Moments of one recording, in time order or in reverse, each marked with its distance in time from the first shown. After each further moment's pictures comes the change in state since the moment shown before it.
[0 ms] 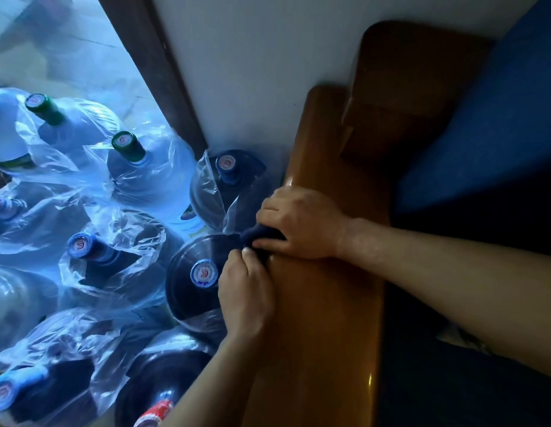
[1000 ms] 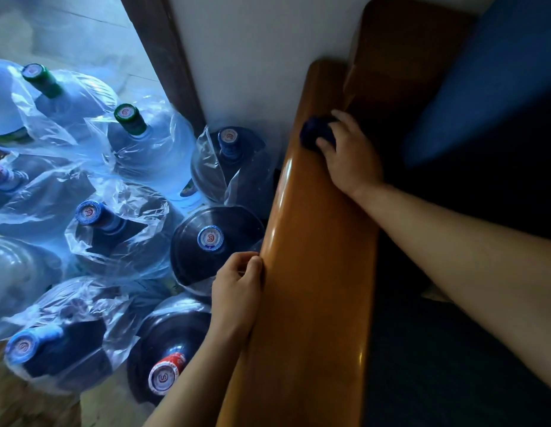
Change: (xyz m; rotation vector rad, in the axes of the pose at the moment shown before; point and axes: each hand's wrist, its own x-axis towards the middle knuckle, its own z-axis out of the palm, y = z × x) left_hand -0.038 -0.059 -0.051 -0.150 -0.275 -0.032; right_hand -0.026 0.030 -0.005 0.243 0.369 0.852
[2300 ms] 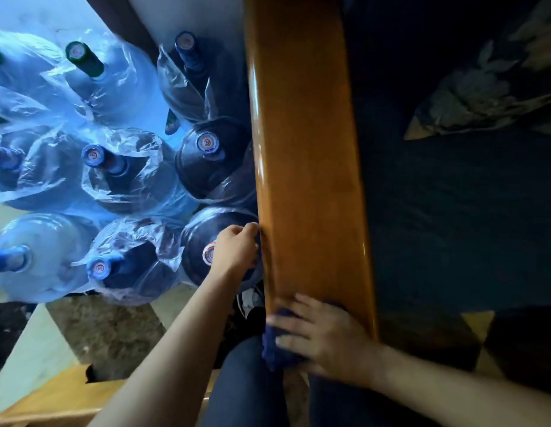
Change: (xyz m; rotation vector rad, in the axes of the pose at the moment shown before) left_hand -0.097 -0.064 -0.088 0.262 -0.252 -0.369; right_hand -0.502 -0.127 0.014 0.031 -0.534 -0.598
